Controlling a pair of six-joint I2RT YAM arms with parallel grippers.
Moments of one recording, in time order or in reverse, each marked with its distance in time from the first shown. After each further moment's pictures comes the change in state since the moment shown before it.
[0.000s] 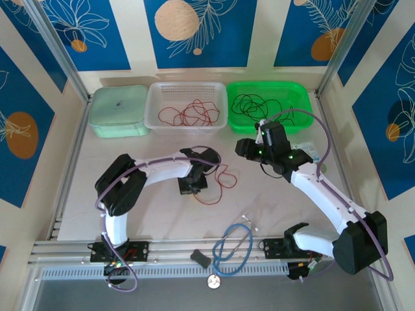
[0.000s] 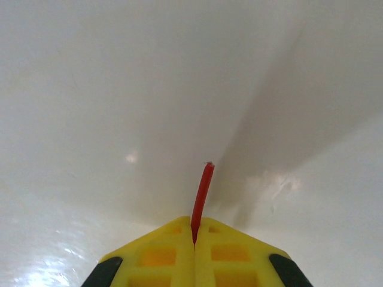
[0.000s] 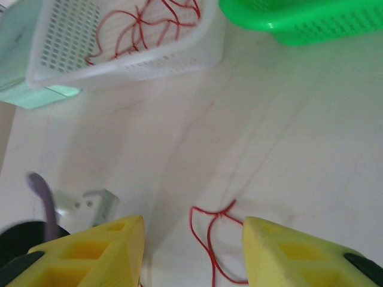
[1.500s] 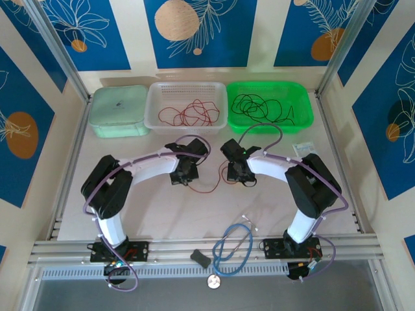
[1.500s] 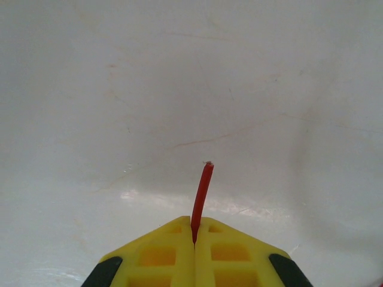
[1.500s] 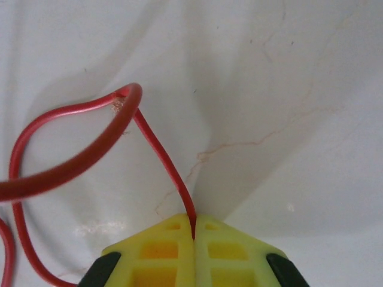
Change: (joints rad) left arm 0.113 -0.116 -0.077 0.093 -0.063 0.125; right arm 0.190 0.552 0.068 -0.150 0.301 0.117
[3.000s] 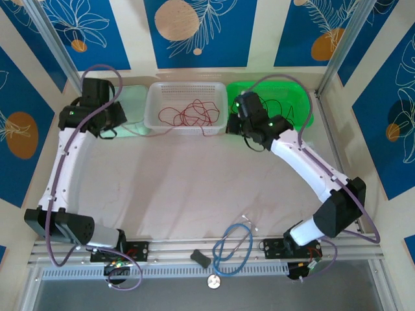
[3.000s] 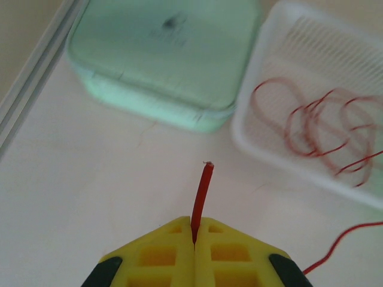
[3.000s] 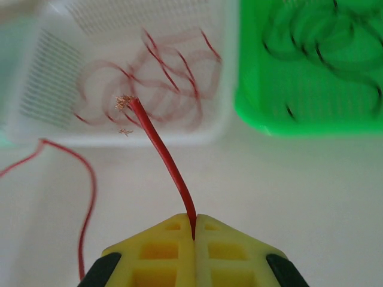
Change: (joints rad) left arm 0.636 -0.355 0.501 -0.269 -0.005 0.489; right arm -0.072 -0.203 0.522 -0.079 -0.016 -0.181
